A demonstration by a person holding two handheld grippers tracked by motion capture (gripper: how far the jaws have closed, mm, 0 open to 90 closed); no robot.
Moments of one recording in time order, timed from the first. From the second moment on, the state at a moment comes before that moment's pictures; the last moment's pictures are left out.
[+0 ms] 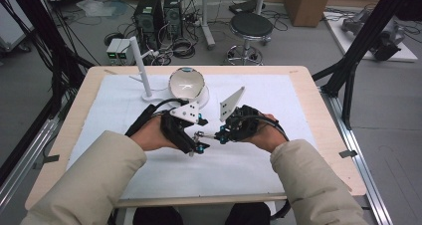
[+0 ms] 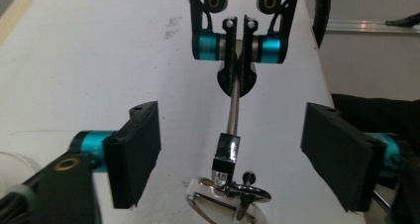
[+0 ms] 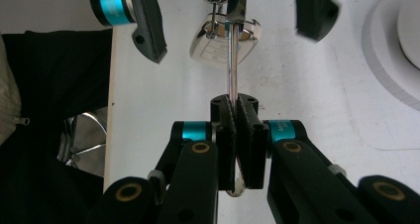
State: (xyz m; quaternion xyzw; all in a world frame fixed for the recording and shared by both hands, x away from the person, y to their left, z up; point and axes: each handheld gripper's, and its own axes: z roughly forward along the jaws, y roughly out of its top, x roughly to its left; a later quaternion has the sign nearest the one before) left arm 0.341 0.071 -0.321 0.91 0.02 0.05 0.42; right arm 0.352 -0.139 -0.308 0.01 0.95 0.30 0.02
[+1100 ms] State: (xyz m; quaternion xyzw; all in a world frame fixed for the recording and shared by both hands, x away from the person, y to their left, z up) left arm 0.340 0.070 -0.323 0.93 0.02 0.05 0.37; right arm 0.349 -0.138 -0.314 0.00 0.95 0.32 0.01
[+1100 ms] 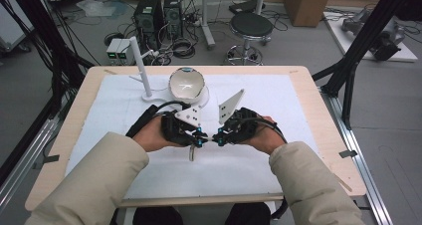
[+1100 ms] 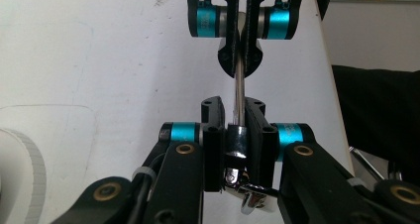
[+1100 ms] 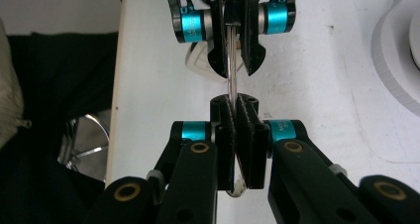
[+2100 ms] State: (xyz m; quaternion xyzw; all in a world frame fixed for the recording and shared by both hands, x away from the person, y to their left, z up) left arm 0.365 0.185 -0.286 0.80 0.27 0.24 0.48; right arm 0.336 -0.297 -0.355 0.26 0.75 0.58 0.19
